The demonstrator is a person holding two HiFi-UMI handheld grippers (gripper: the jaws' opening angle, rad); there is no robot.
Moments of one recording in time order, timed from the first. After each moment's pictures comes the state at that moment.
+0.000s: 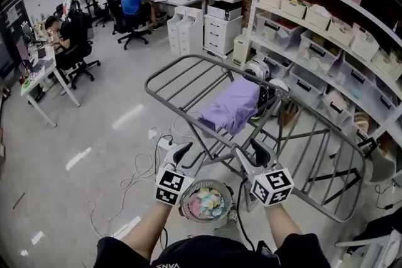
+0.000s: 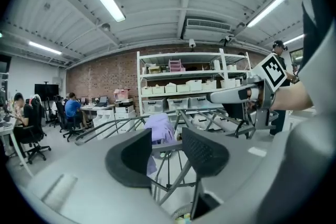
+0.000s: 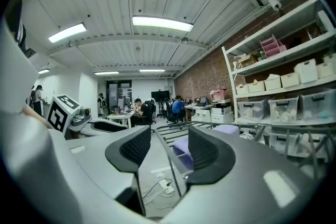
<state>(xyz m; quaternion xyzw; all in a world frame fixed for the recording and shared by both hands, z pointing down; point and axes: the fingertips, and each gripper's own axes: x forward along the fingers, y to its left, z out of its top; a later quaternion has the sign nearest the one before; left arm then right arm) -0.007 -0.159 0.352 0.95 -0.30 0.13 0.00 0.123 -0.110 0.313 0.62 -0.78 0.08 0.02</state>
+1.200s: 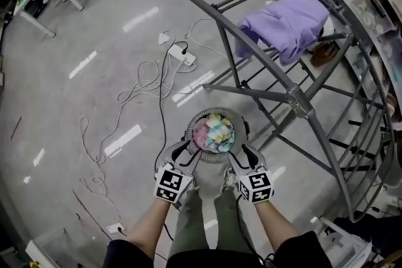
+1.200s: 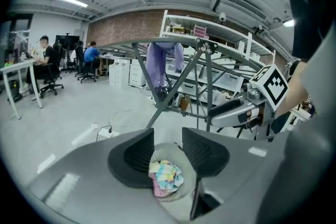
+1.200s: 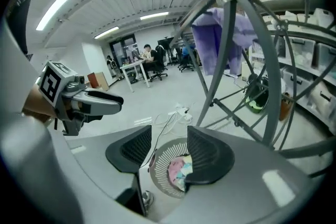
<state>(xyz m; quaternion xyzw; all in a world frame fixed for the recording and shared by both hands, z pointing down) -0.107 -0.056 0.670 0.89 -0.34 0.23 0.18 0.027 -0.022 0.688 0.52 -0.78 0.28 0.22</state>
